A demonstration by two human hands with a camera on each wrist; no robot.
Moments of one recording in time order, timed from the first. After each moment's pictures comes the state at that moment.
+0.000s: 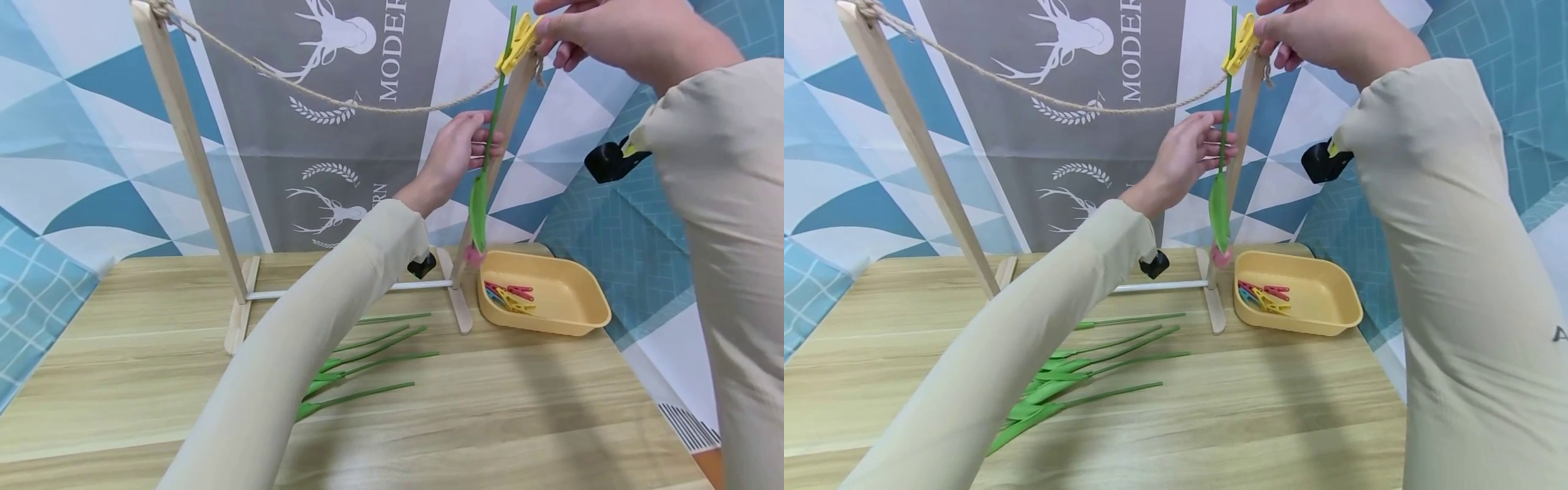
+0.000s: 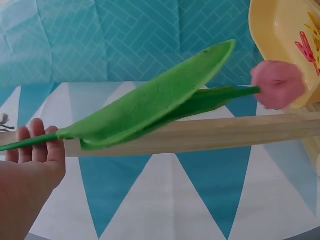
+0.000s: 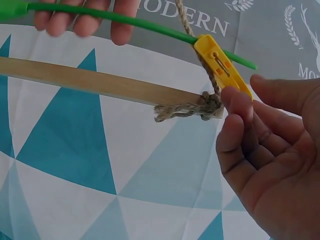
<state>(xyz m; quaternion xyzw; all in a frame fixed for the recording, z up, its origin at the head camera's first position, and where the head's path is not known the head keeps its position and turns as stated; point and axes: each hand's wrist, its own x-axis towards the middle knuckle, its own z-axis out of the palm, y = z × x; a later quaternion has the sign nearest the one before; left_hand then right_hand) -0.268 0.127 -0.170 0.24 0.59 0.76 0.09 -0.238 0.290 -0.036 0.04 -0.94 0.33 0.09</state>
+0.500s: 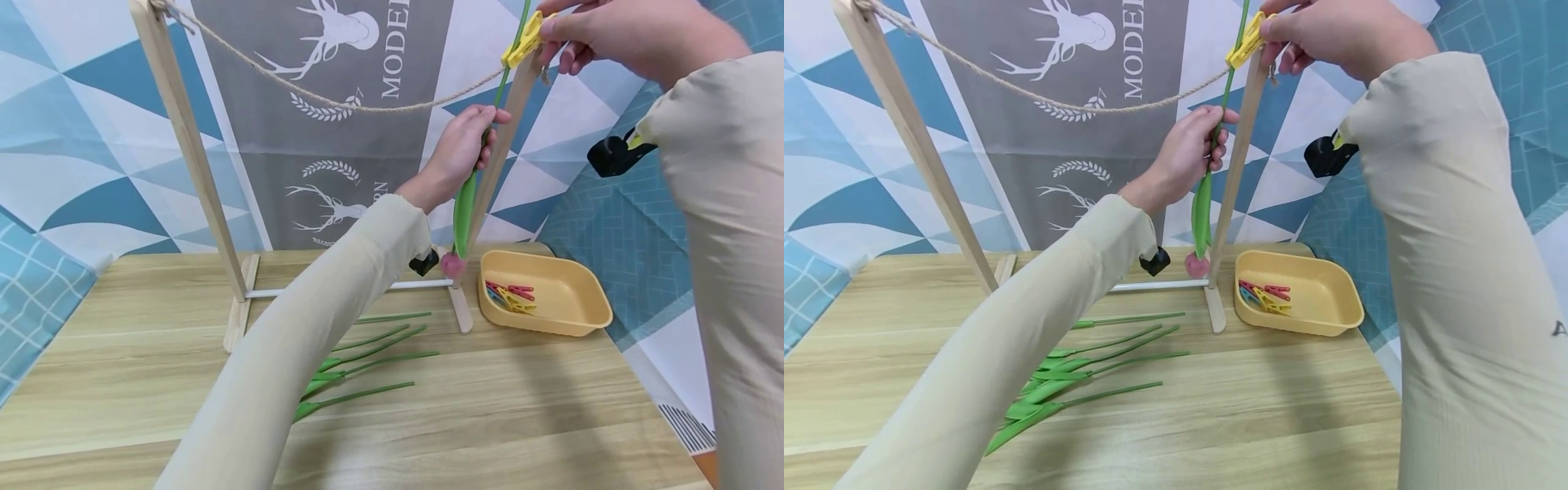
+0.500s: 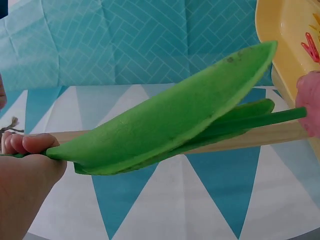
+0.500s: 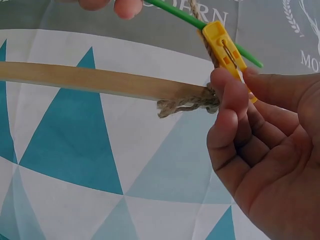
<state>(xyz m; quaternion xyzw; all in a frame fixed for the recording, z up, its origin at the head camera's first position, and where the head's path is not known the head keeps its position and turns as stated) -0.260 0.126 -0.164 0.27 0.61 0.74 0.09 -0.244 0.296 -0.035 0.06 -0.93 0.37 0.04</state>
